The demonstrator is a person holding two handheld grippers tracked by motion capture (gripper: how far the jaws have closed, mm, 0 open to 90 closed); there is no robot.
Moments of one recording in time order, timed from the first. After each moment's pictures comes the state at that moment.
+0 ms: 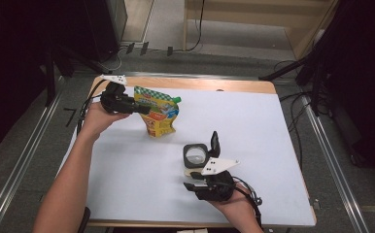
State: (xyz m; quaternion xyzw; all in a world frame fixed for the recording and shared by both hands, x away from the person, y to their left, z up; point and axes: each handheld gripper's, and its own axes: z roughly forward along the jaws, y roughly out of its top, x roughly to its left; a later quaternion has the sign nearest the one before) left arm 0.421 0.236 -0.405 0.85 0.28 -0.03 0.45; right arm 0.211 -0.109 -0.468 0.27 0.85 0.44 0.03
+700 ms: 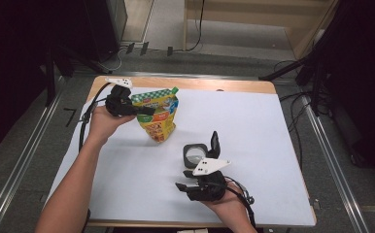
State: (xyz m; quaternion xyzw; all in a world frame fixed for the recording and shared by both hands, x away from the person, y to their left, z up) left arm 0.404 0.217 -0.395 0.84 0.28 -0.03 0.46; right arm 0.211 -0.089 -0.469 0.26 0.85 0.45 0.03
